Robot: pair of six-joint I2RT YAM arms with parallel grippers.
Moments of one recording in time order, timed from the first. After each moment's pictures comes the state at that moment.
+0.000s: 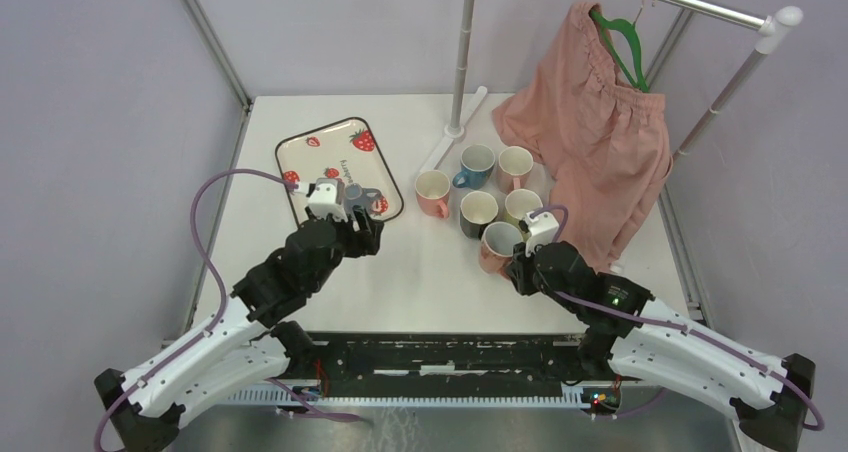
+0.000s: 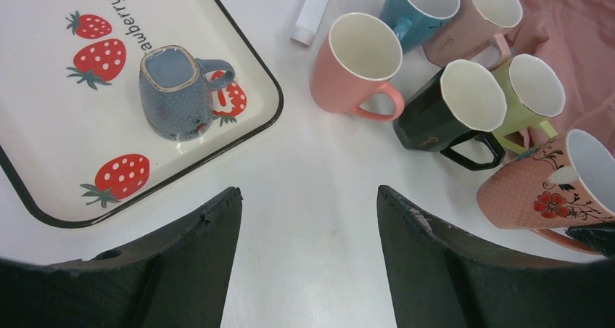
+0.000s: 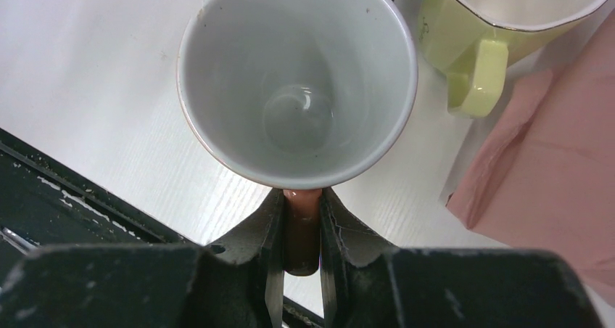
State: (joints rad) left arm -0.80 0.66 0.66 -0.37 -0.45 -0.47; right arm 0.96 0.66 0.54 -0.50 0.32 0.43
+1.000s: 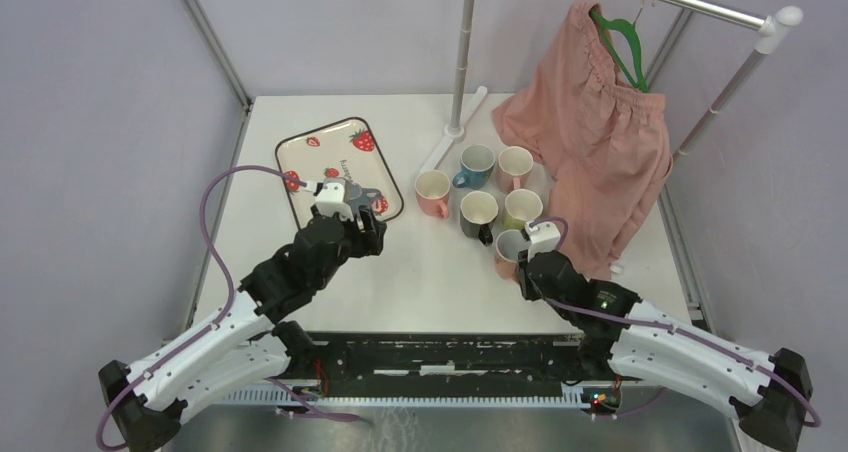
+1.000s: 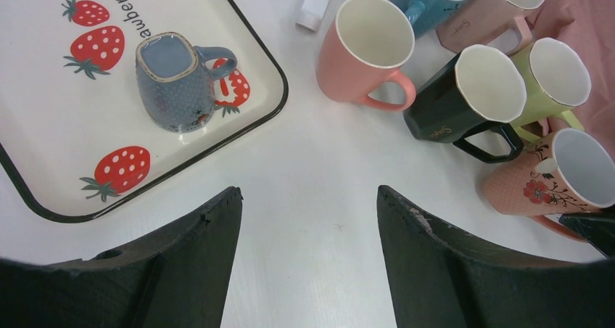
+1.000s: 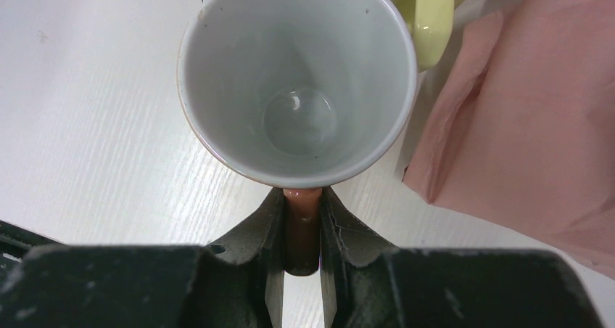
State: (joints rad) left arm -0.80 0.72 0.66 -0.37 -0.45 -0.47; right arm 0.96 0.66 0.42 -0.50 0.46 0.46
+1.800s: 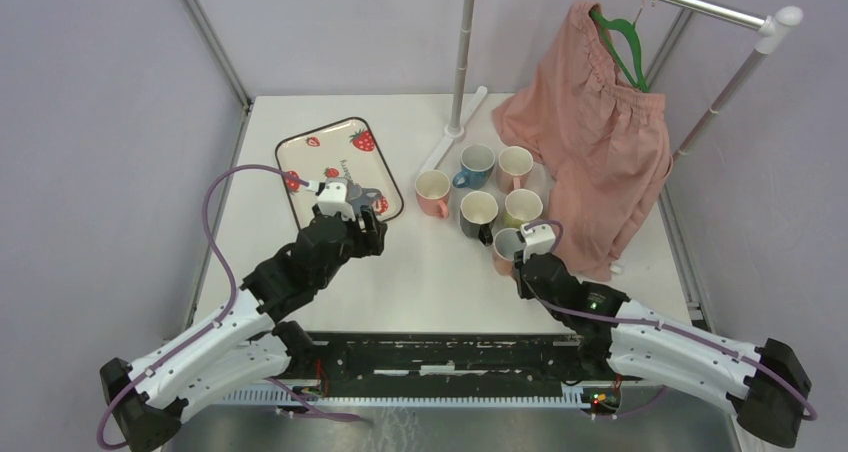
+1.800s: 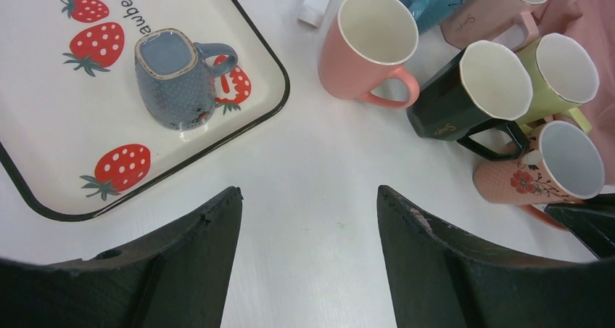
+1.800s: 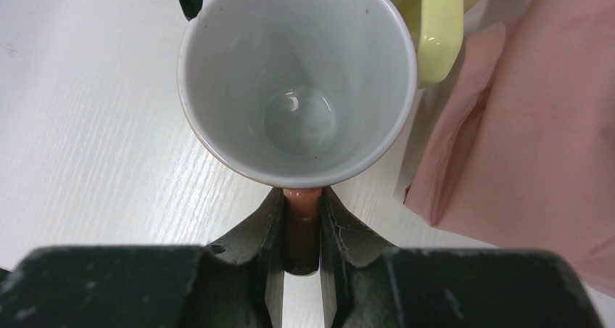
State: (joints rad) left arm -0.80 0.73 0.66 -0.37 -0.45 -0.47; right arm 0.96 0.72 0.34 -0.34 0.50 0.44
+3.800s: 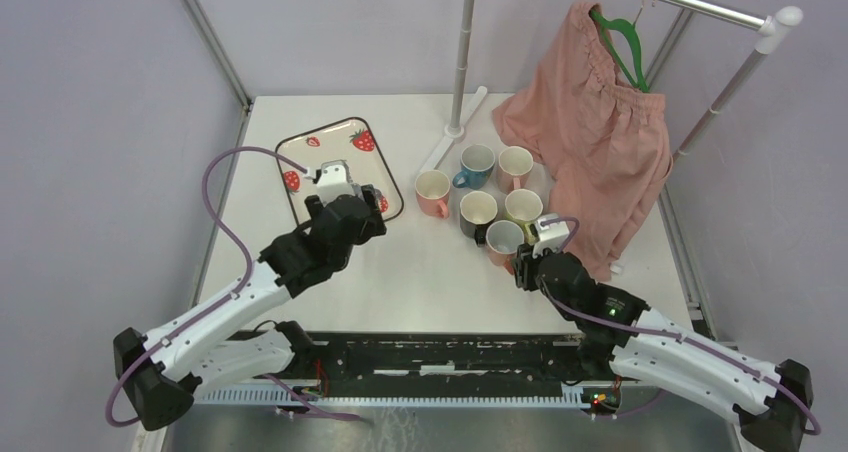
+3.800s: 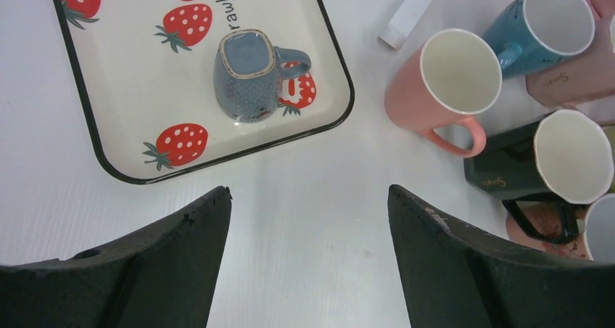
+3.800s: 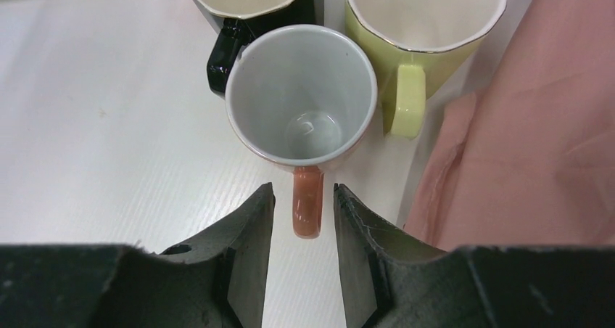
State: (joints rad) left arm -0.80 0.92 0.83 -0.54 -0.66 -0.64; right arm 0.96 0.58 0.37 -0.31 0.52 0.39
